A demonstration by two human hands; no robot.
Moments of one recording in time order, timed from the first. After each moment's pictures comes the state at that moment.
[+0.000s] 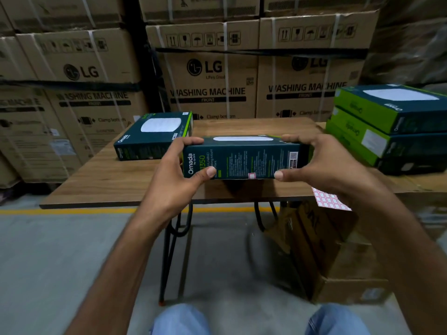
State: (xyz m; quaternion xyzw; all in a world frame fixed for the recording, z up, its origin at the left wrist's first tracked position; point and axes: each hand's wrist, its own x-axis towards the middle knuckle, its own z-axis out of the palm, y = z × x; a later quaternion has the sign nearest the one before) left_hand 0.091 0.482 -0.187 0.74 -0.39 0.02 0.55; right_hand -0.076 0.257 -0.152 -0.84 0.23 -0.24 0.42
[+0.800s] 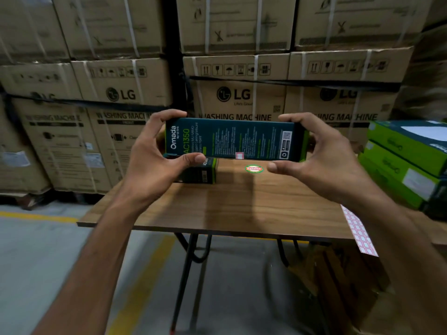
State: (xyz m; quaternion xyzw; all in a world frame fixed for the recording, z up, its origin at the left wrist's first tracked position) left_hand 0.160 0.542 -0.111 0.67 -0.44 0.16 0.57; right_hand -0.005 0.294 -0.099 -0.86 0.07 -0.37 0.33
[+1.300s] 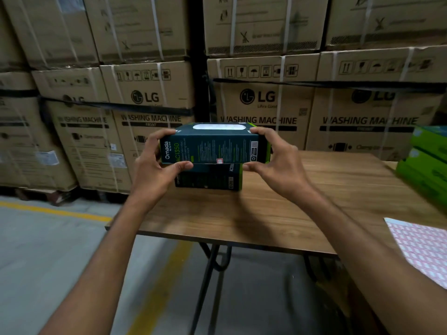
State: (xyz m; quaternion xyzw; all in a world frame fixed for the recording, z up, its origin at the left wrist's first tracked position) left_hand 0.284 0.582 -0.154 0.73 -0.37 0.25 0.52; right_hand 0.146 0.324 -0.135 -0.87 0.01 -0.38 0.32
